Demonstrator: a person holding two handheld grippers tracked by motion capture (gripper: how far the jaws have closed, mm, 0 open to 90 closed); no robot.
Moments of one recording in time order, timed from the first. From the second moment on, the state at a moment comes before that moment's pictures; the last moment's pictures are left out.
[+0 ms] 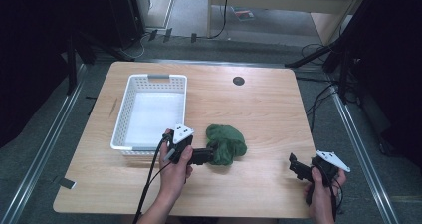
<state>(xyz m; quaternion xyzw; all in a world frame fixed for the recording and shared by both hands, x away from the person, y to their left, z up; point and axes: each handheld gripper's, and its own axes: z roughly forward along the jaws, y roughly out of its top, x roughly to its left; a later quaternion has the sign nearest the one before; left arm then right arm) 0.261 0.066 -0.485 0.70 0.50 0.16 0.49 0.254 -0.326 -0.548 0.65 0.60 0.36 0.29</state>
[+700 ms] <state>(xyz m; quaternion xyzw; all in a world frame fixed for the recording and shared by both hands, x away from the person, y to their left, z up) 0.265 0.017 -0.522 0.74 0.49 0.15 0.44 0.254 -0.325 -0.548 0.65 0.61 0.36 0.29</state>
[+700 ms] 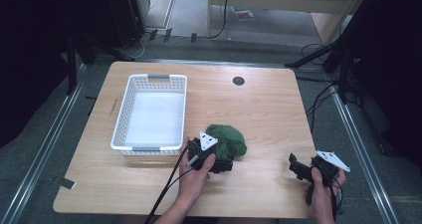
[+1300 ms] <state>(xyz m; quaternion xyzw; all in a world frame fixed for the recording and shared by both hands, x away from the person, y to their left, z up) 0.275 0.001 -0.548 0.75 0.52 0.16 0.37 0.255 -0.326 -0.548 0.65 0.61 0.36 0.29</state>
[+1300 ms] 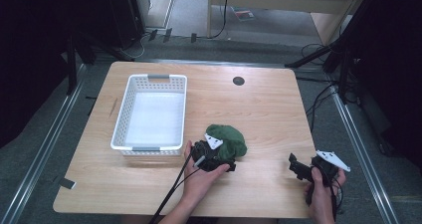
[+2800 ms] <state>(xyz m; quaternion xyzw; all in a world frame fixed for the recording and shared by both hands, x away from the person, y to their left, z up) 0.273 0.045 -0.466 0.70 0.50 0.21 0.46 0.255 -0.325 -0.548 0.65 0.61 0.36 0.29</state>
